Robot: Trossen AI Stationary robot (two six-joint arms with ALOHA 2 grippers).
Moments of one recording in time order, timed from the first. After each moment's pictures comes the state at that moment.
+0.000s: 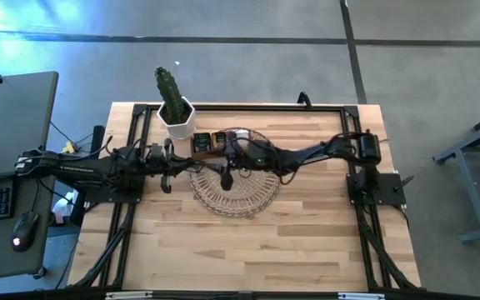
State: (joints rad) left arm 0.01 0.50 0.15 0.46 -0.09 -0.19; right arm -0.05 1.96 1.23 0.74 0.02 0.10
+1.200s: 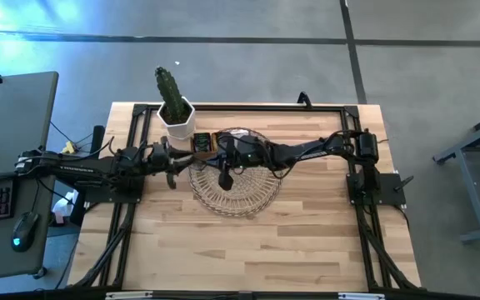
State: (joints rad) left arm 0.01 0.50 0.15 0.36 -0.27 -0.15; right arm -0.08 1.98 1.33 0.46 -0.07 0.06
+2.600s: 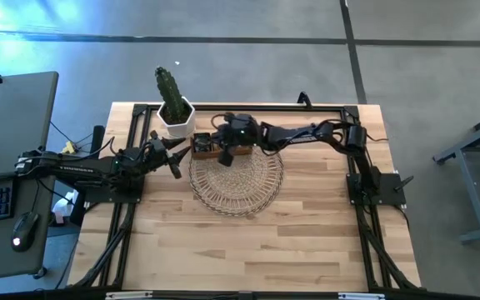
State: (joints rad) left arm 0.01 0.50 0.15 0.32 -0.58 -0.03; right arm -0.27 2.09 1.42 0.35 -0.11 -0.16
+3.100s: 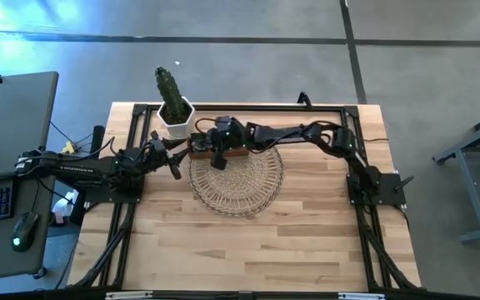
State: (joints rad) left arm 0.01 0.50 0.15 0.31 -0.56 -0.03; right arm -0.25 2.23 1.66 0.07 -0.12 -0.16
